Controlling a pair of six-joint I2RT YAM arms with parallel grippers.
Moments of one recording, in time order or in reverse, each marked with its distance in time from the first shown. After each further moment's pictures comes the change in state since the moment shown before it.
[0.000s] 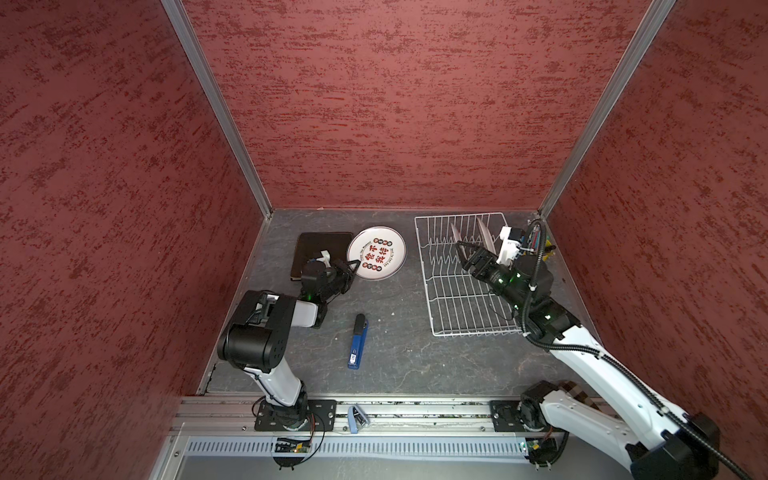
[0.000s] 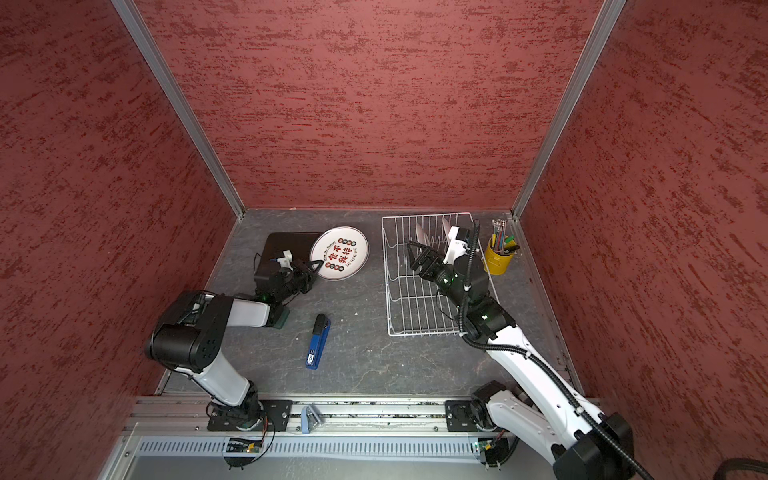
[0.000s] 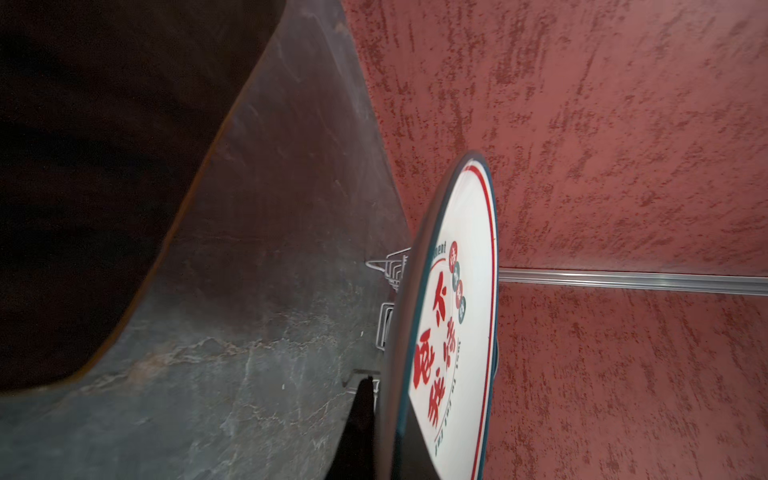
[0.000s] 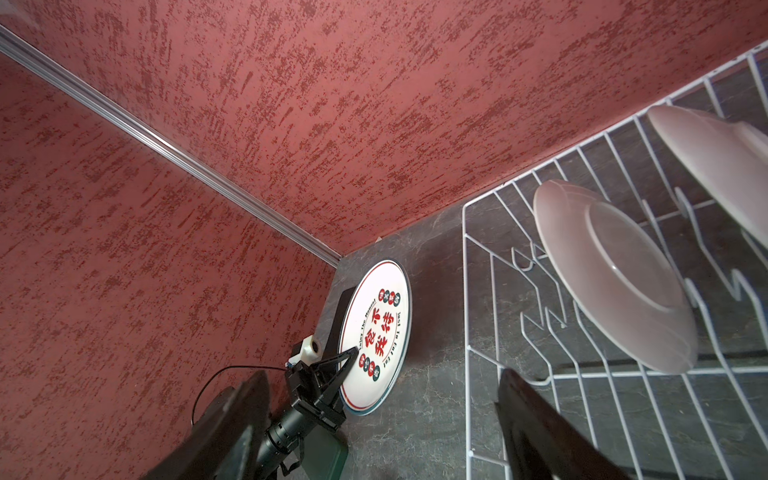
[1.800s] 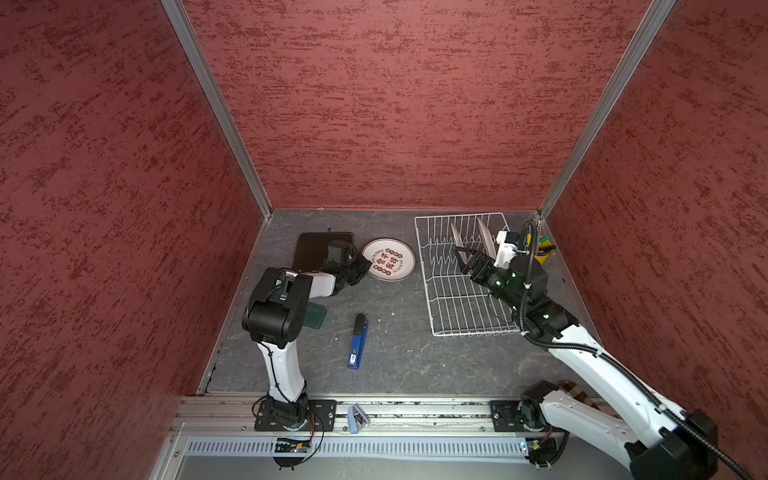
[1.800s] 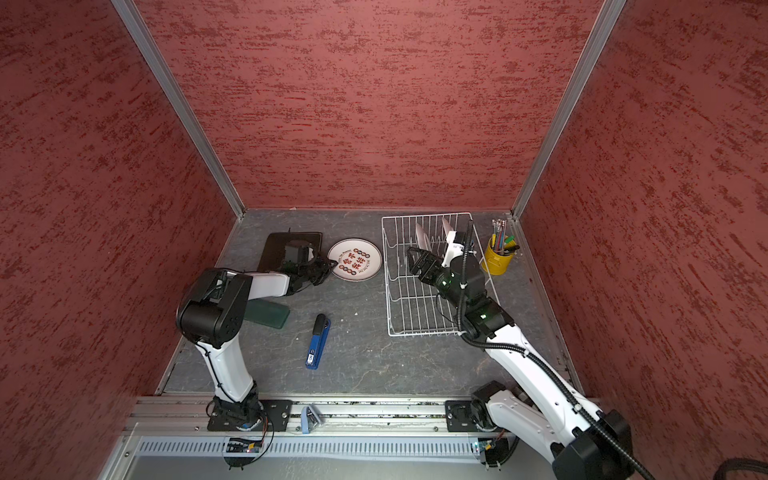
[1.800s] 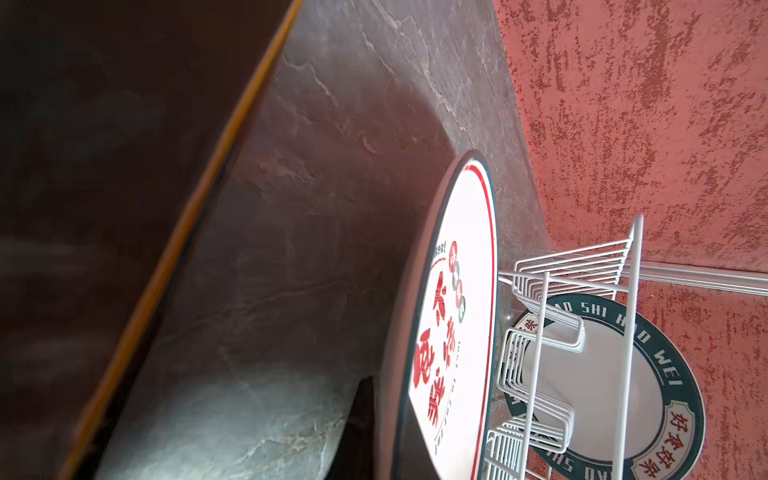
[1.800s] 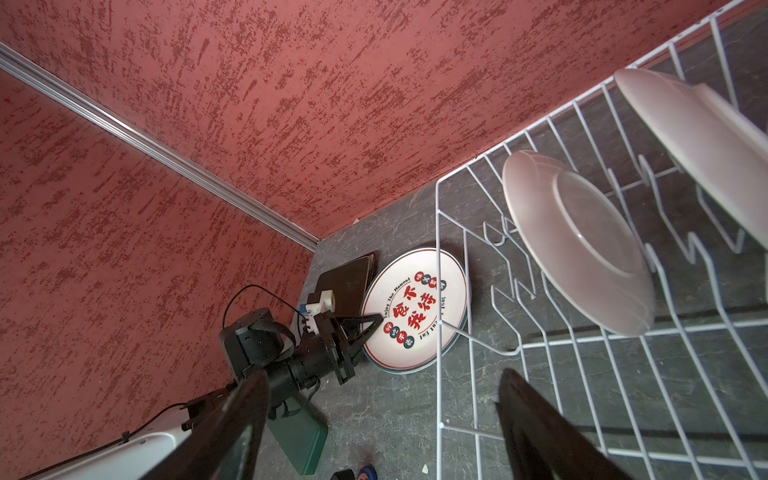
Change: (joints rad) left arm -0.090 0.207 0.402 -0.551 -0.115 0.265; right arm -0.002 0.007 -0.005 -0.075 0.008 -0.008
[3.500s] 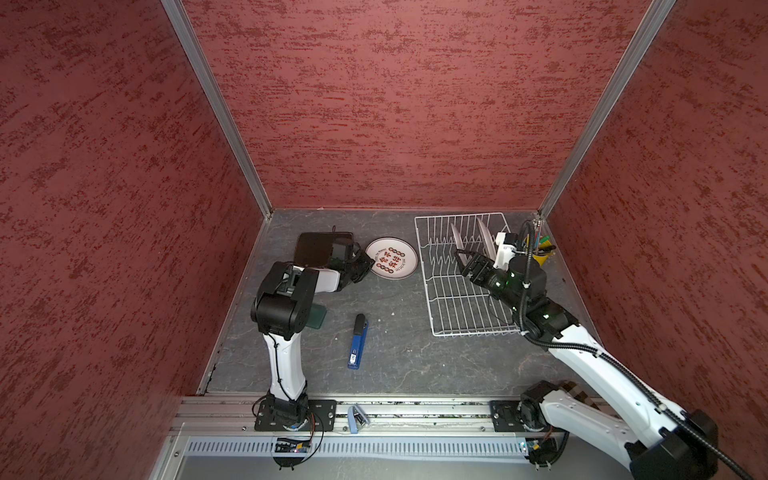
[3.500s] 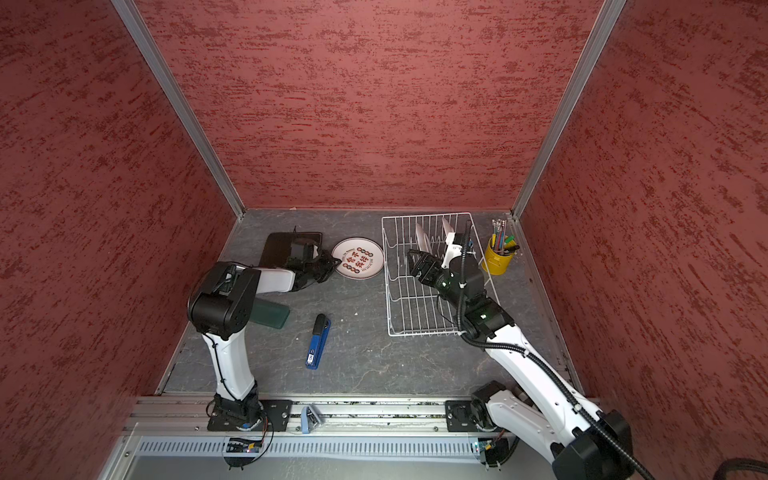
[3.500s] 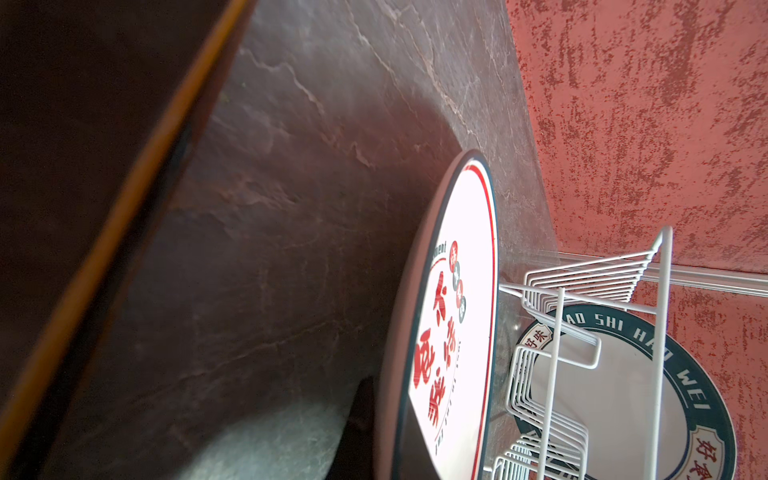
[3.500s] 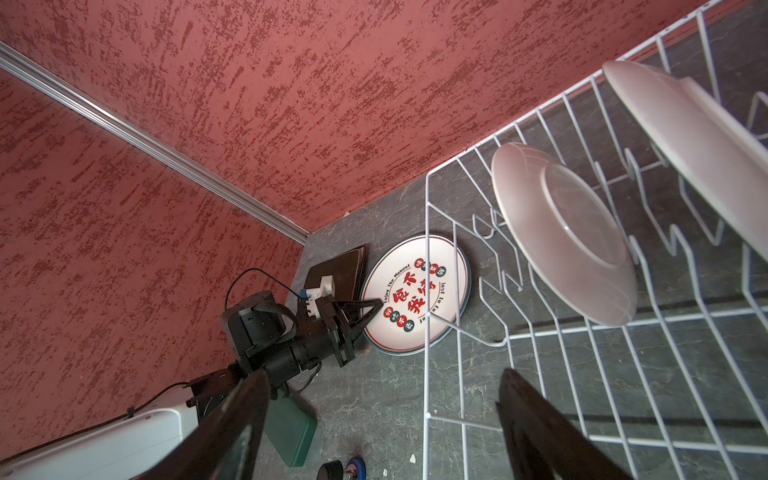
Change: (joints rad) left arm -0.011 0.082 0.070 0.002 0.000 0.003; right arm 0.000 0.000 0.000 -0.030 0.002 -0.019
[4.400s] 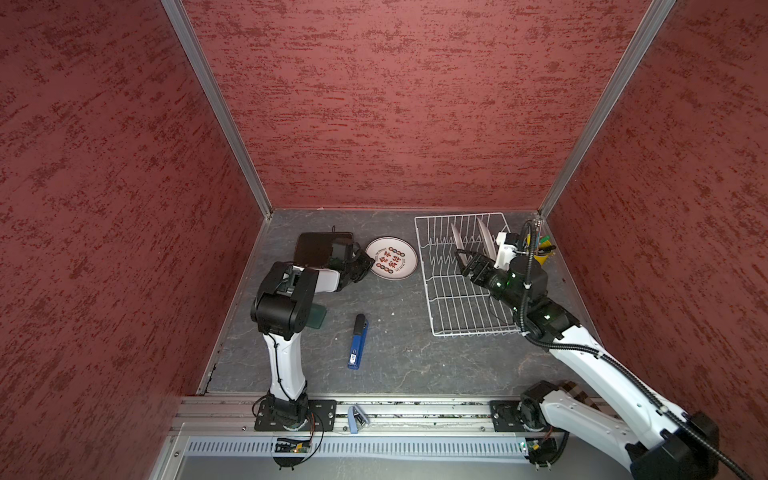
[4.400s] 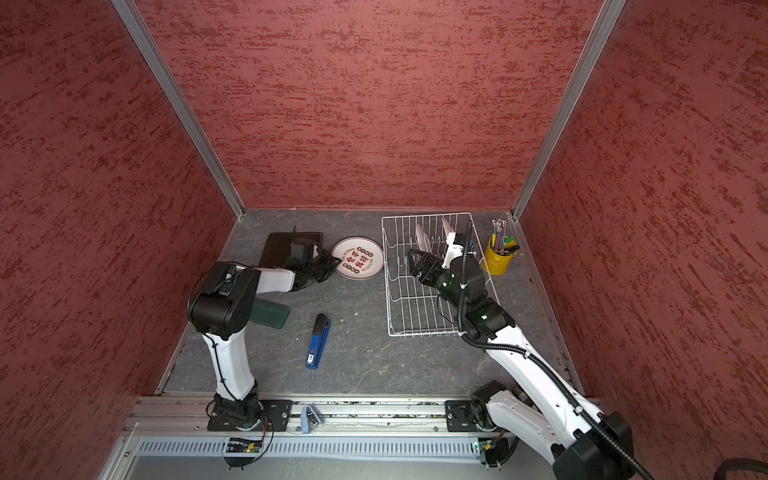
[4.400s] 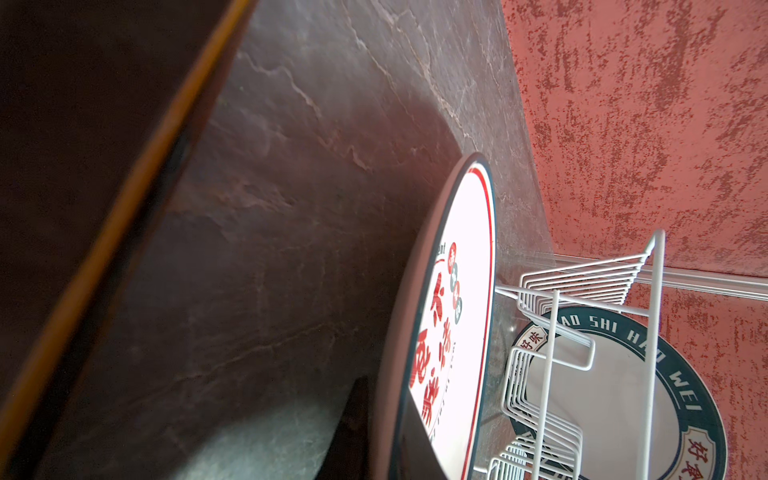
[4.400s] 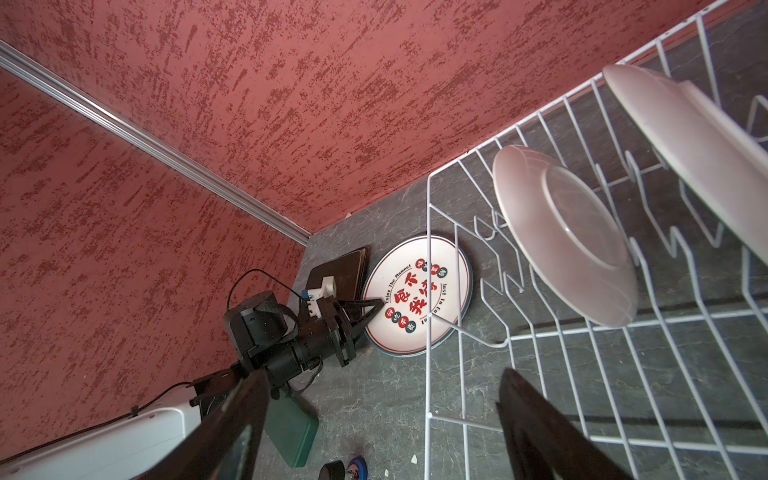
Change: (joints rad) left arm 0.000 0.000 0.000 0.008 0.002 -0.011; right arm 0.000 -0.009 0.000 -0.002 0.000 0.000
